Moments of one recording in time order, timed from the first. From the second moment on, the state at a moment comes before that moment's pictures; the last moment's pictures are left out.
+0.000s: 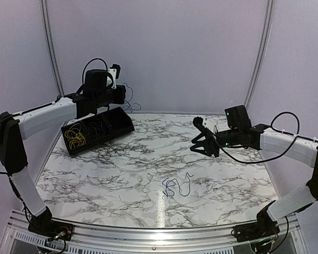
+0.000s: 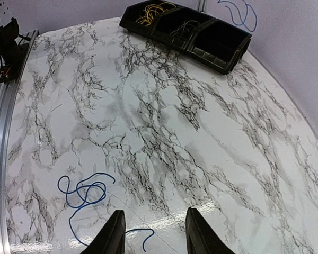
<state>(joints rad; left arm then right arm) -0.57 1.73 1.49 -0.03 -0.17 -0.16 0.46 1.37 0.94 -0.27 -0.66 -0.52</state>
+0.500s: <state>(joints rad) -0.35 1.89 1.66 -0.13 -0.04 -0.15 0.46 1.33 0.94 -0.23 -0.62 -0.56</state>
